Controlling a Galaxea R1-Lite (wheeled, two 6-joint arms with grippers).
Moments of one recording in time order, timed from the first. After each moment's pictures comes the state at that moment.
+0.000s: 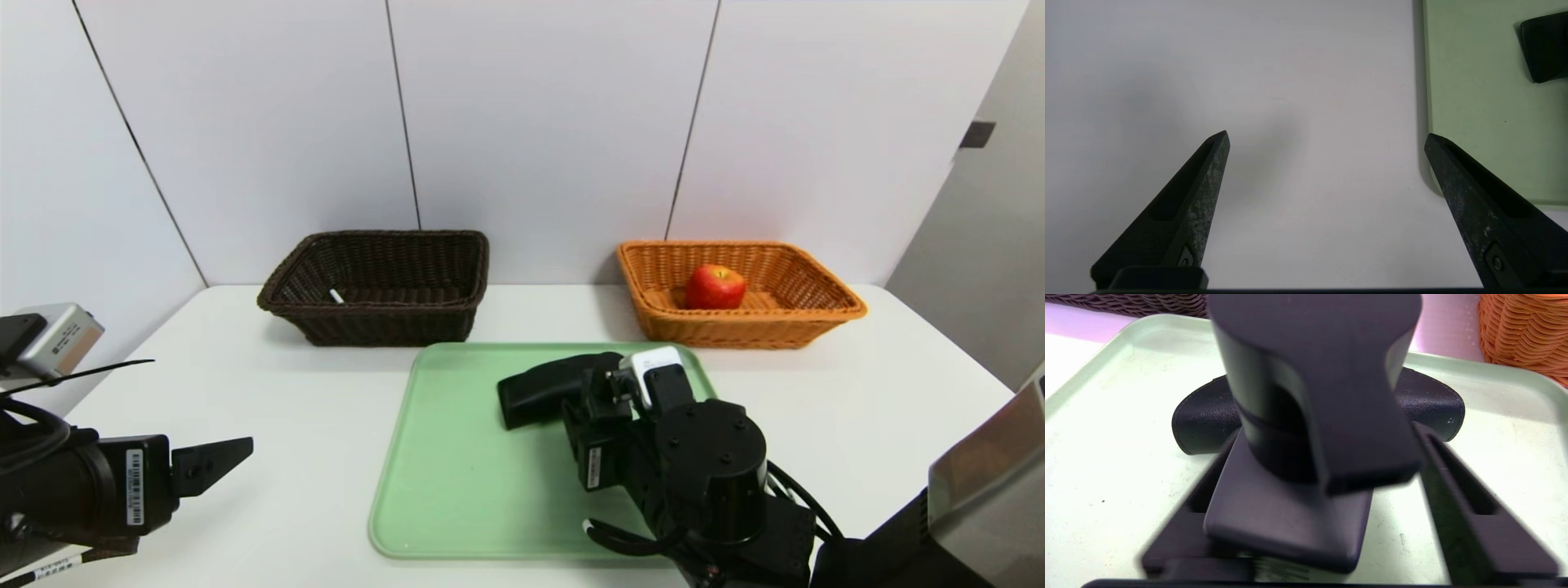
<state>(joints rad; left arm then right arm) -0.42 1.06 -0.67 0.23 0.31 -0.37 0.88 1.99 -0.54 -1.19 -0.60 0.15</state>
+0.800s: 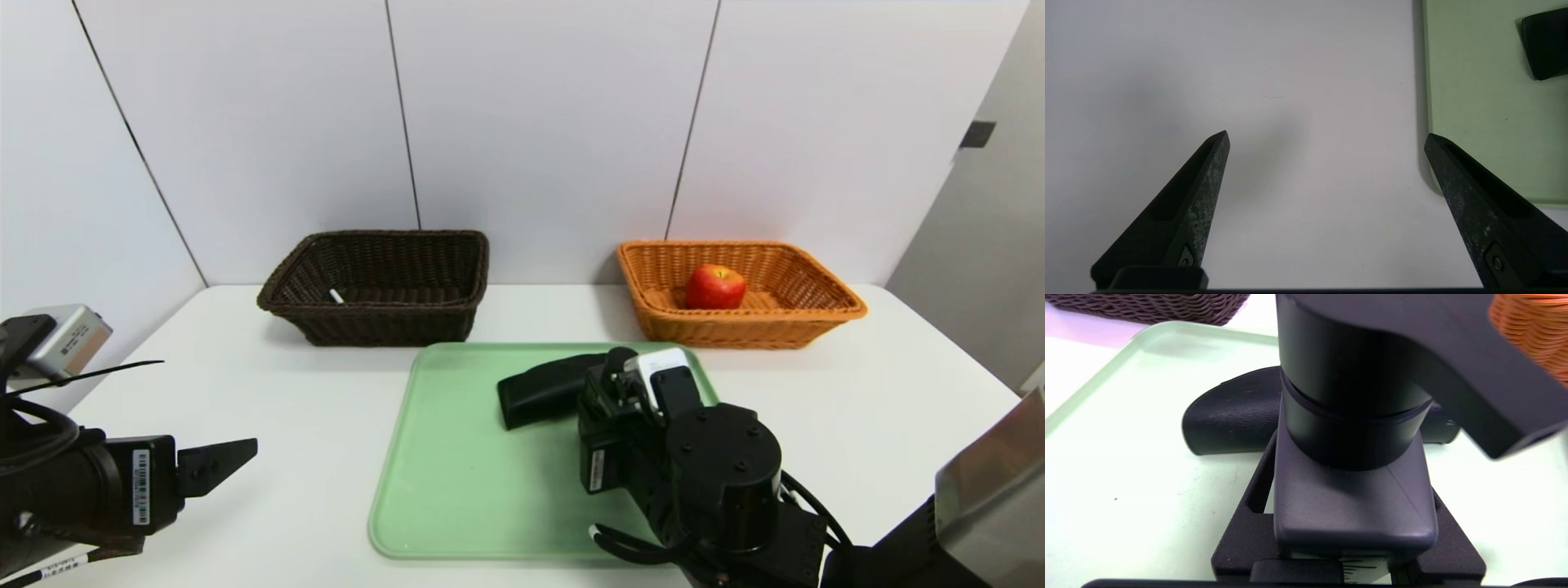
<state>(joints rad) -0.42 1.07 -0.67 0.22 0.30 -0.37 0.89 1.97 -0.51 -1.24 -0.60 0.15</state>
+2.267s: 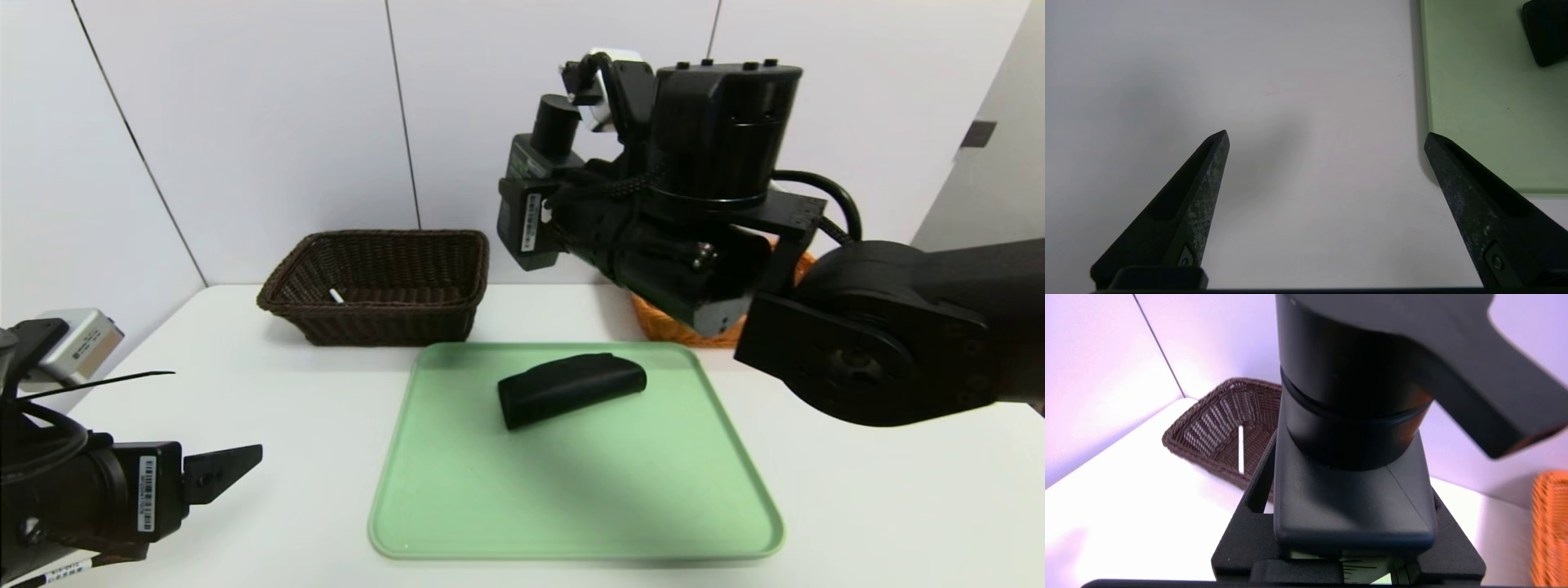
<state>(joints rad) -0.44 1.08 -0.67 0.23 0.30 -0.35 0.81 1.89 -1.41 -0.52 -0.29 0.07</state>
